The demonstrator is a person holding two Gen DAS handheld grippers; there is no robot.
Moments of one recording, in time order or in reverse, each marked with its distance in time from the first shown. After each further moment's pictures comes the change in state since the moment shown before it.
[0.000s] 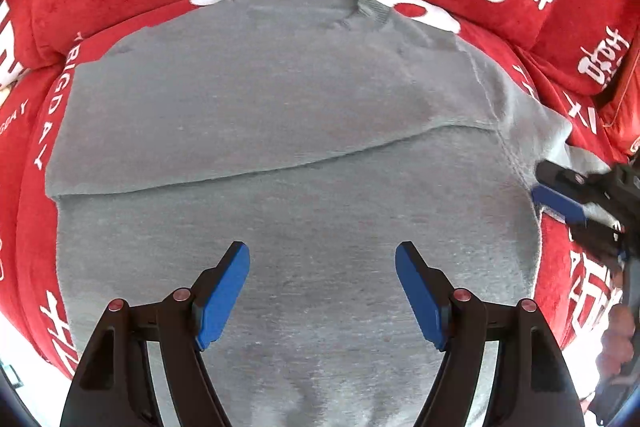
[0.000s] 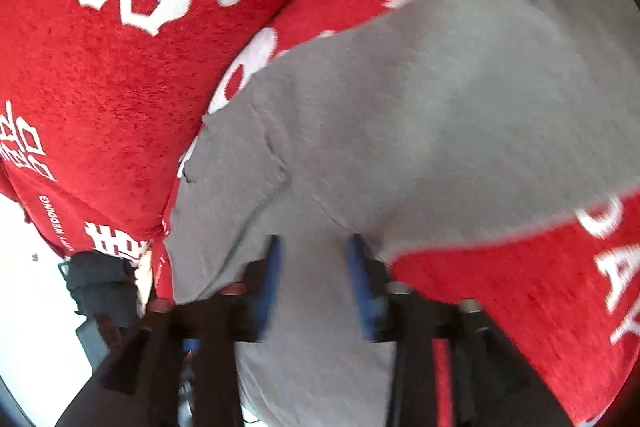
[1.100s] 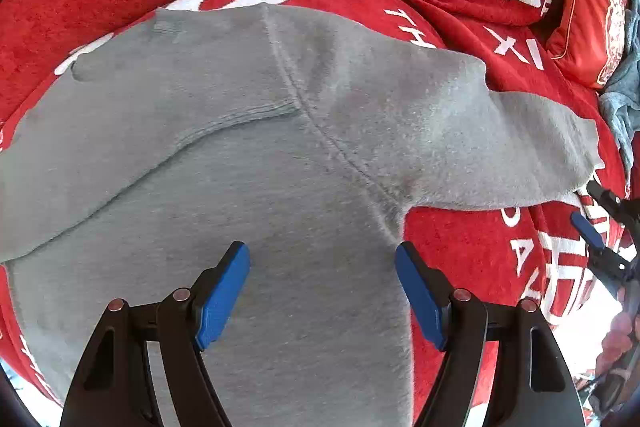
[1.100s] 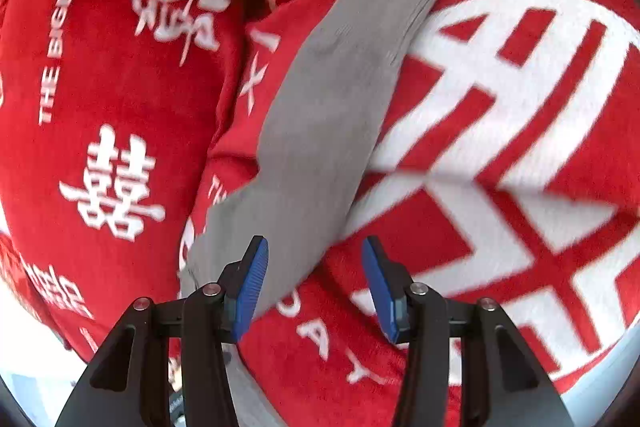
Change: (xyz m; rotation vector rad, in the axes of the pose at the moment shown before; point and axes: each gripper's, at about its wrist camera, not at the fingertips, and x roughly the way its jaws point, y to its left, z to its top) left arm 0.023 -0.141 0.007 0.207 0.042 -0.063; right arm -0.167 -0.181 0.012 0.335 -0.392 0.021
